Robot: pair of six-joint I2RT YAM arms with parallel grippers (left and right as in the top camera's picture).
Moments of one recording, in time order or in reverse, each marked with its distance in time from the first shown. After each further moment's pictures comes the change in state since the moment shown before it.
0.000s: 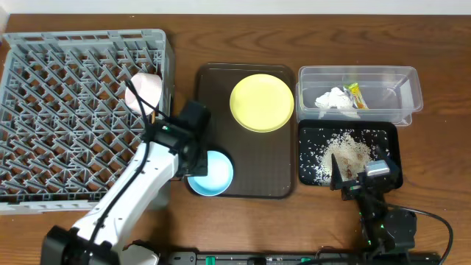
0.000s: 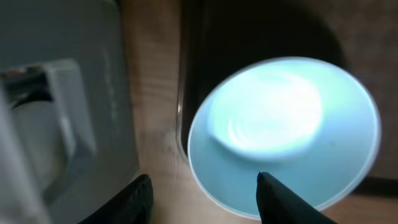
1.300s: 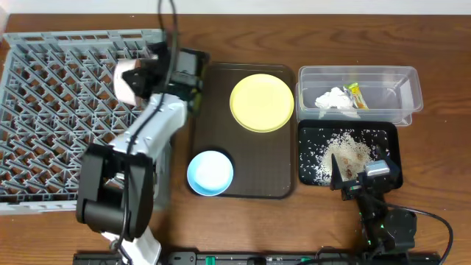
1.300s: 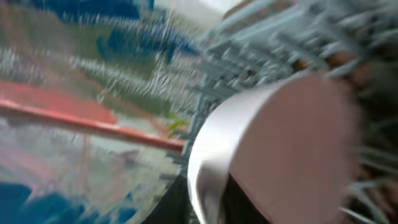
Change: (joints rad) left arm 0.109 0.402 0.262 0.688 -1.193 0.598; right arm 0.000 0.000 0.000 0.000 0.000 0.000
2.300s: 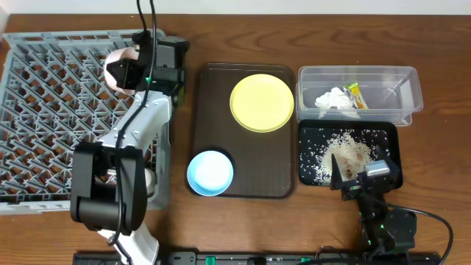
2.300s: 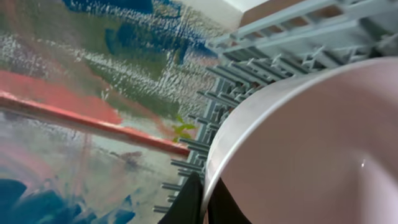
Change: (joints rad) left arm 0.139 0.030 0.000 0.235 0.013 0.171; right arm 0.000 0.000 0.000 0.000 0.000 0.000
